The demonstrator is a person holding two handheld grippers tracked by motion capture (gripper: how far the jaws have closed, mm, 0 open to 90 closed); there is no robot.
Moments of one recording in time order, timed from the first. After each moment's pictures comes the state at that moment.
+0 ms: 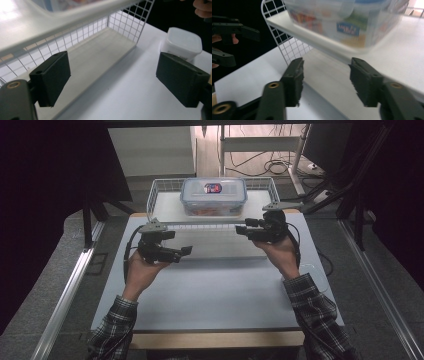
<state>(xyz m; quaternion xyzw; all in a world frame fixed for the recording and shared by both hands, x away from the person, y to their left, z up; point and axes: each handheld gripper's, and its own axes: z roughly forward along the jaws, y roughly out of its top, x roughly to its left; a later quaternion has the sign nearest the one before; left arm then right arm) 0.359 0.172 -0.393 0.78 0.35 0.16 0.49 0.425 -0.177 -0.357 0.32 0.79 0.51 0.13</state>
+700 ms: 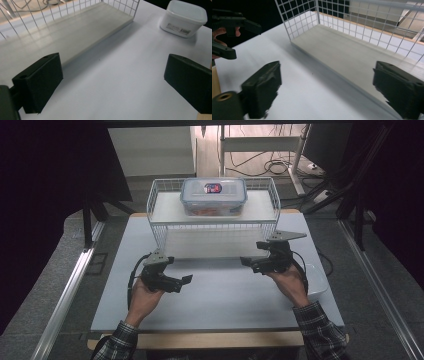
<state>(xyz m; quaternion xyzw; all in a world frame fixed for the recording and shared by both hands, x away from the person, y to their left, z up) 0.323 0.170 -0.462 0.79 0.36 0.14 0.48 0.382 -0.198 -0.412 0.31 0.80 0.49 0.13</state>
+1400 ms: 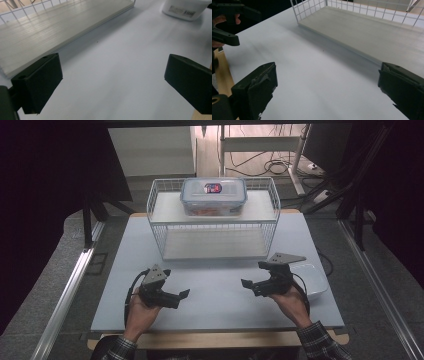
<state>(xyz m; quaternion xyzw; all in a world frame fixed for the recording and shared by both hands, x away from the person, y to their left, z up) 0.286 0.174 -0.487 0.80 0.36 0.18 0.45 0.342 -0.206 -0.454 0.32 0.81 0.48 0.11</state>
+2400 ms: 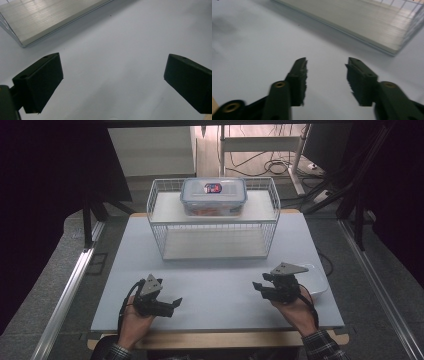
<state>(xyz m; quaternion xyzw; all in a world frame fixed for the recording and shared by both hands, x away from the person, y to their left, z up) 0.274 0.187 -0.513 0.80 0.38 0.19 0.41 0.325 -0.226 -0.464 0.36 0.82 0.40 0.18</state>
